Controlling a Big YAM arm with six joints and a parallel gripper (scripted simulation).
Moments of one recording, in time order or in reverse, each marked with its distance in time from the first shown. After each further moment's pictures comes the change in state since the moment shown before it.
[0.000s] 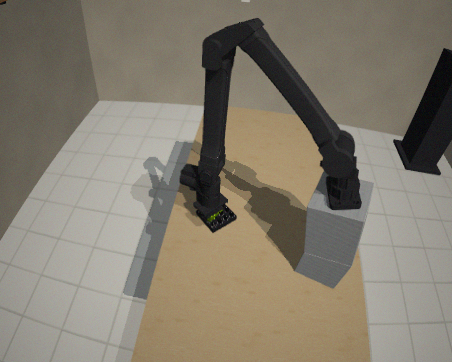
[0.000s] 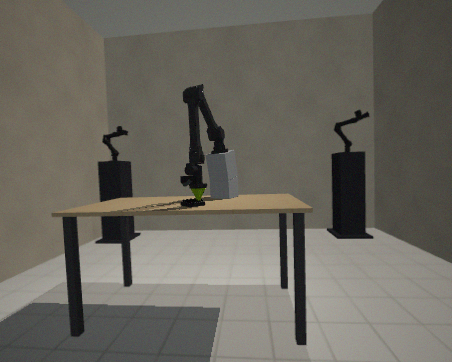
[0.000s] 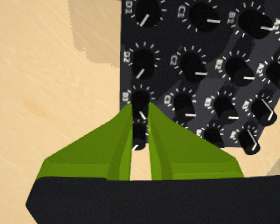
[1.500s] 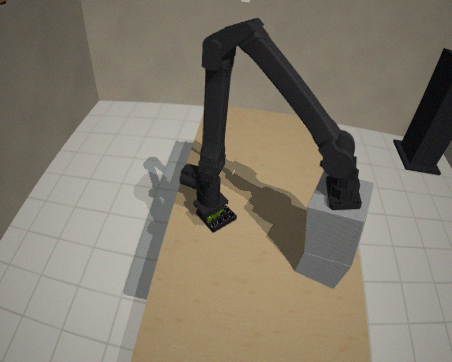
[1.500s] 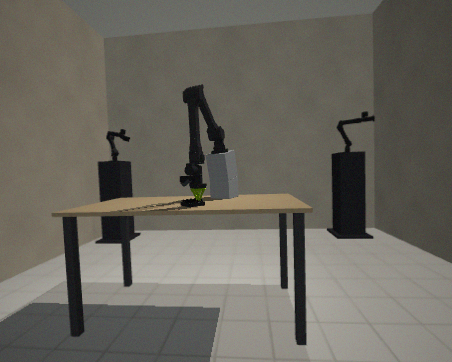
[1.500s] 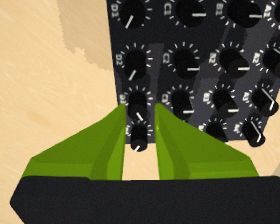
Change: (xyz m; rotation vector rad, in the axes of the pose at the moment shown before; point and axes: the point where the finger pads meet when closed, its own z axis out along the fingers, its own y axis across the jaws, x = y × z) arm -0.001 -0.002 0.000 0.009 -0.004 0.103
